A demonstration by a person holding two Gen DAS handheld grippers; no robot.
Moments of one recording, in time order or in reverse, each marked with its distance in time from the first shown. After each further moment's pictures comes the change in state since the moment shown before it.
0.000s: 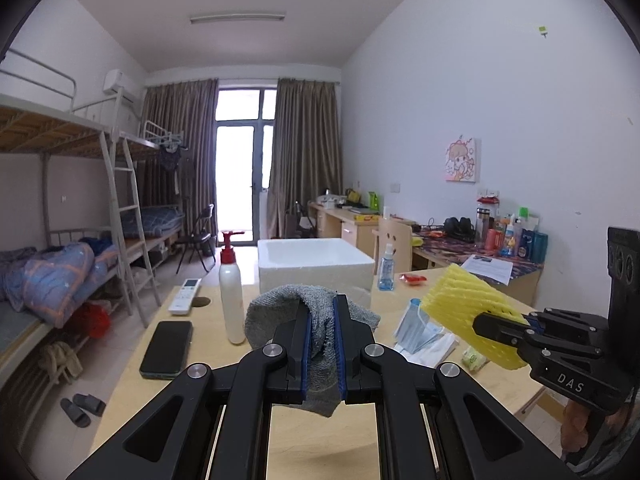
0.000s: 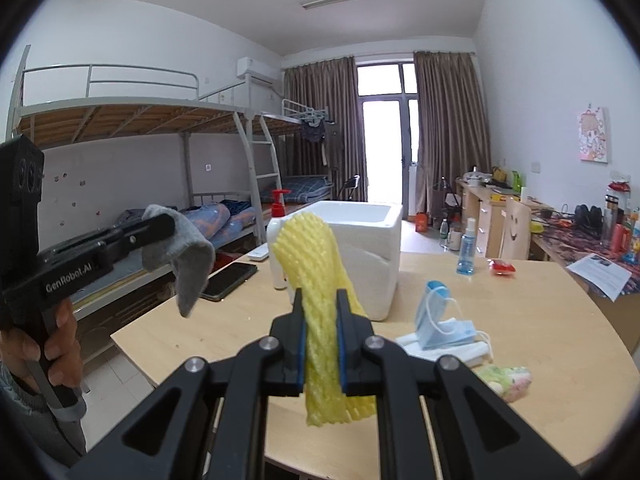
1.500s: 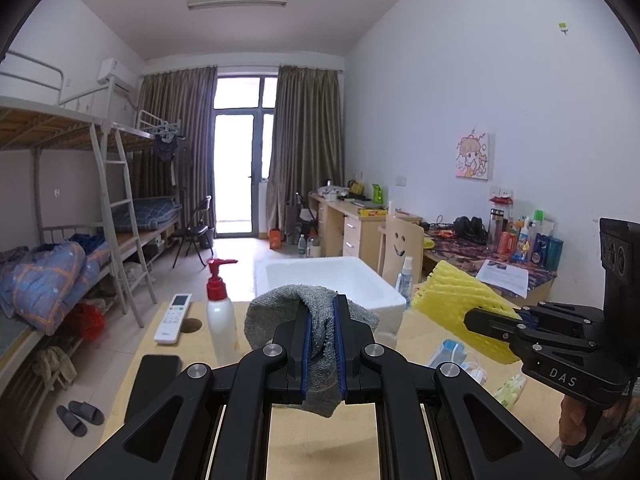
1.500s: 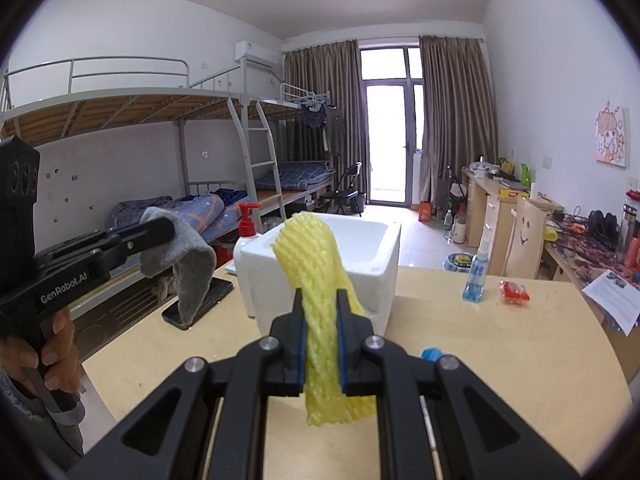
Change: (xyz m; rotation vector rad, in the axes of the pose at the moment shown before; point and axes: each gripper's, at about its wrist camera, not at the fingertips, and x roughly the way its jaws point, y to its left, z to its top) left arm 0.085 0.017 0.047 -0.005 0.043 0.000; right arm 0.068 -0.025 0.058 -0.009 0.066 0.003
